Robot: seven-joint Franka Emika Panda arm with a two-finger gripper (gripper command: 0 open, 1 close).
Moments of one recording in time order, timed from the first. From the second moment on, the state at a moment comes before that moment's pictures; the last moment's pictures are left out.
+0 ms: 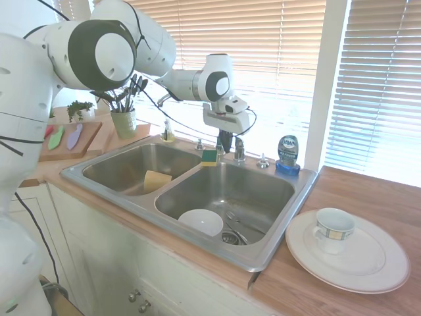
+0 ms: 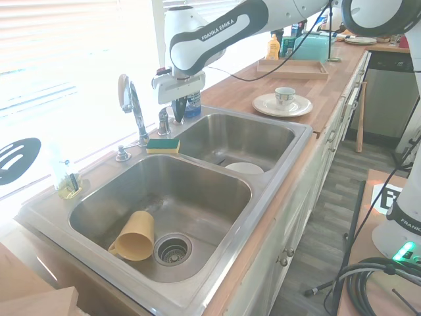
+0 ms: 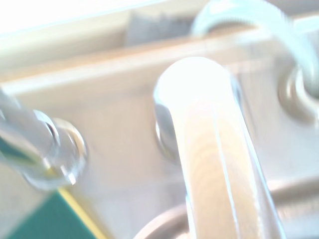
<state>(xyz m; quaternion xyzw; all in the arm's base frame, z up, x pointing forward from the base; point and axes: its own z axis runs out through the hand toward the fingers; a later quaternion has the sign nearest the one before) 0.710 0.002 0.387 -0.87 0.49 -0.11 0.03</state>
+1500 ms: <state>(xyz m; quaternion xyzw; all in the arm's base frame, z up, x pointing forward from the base) 0.689 0.001 0.412 -0.85 0.47 -0.22 0.11</state>
